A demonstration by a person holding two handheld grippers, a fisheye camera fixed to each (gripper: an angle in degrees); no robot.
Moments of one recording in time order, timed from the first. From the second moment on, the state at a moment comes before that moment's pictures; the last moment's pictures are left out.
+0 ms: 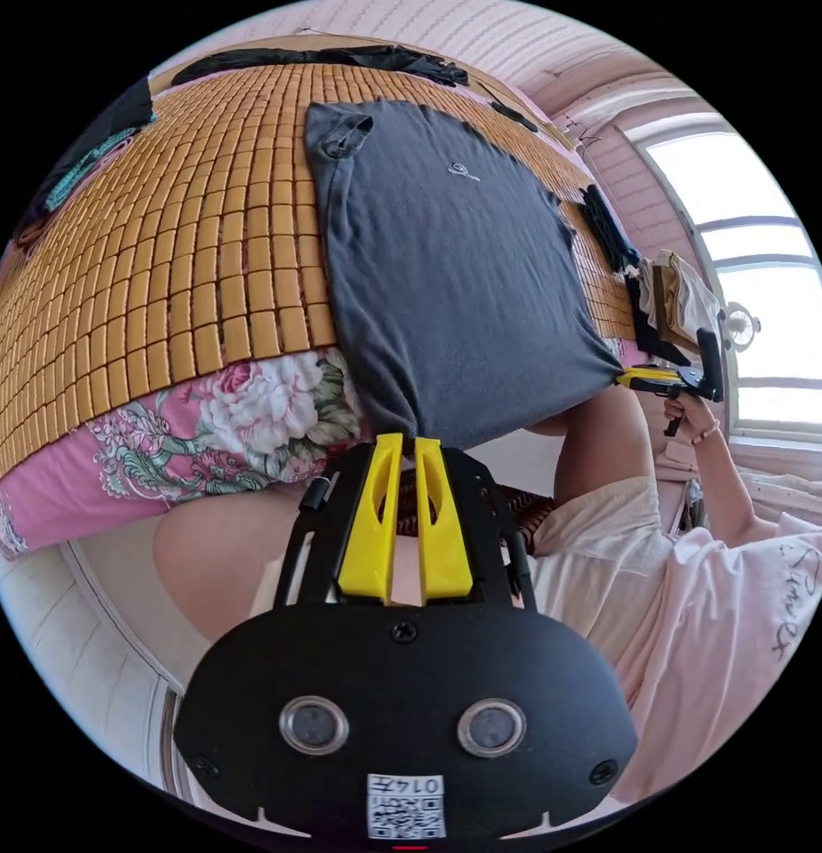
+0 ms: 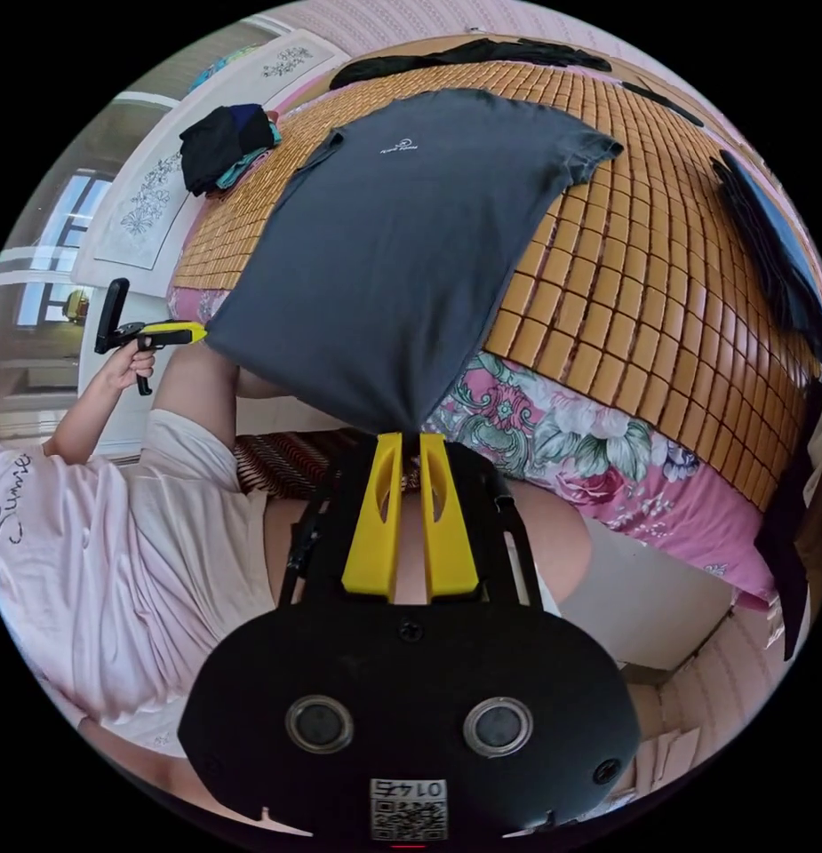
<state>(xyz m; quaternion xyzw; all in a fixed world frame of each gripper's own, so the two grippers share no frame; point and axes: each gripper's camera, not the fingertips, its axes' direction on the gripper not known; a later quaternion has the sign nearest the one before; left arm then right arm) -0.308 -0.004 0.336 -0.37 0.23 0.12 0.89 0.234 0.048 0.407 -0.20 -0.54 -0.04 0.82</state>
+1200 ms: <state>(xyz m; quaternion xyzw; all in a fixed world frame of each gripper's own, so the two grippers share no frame) -0.311 -0.112 0.460 -0.13 0.20 0.09 0.97 -0.052 -0.313 0.458 0.08 -0.57 -0.21 0.79</state>
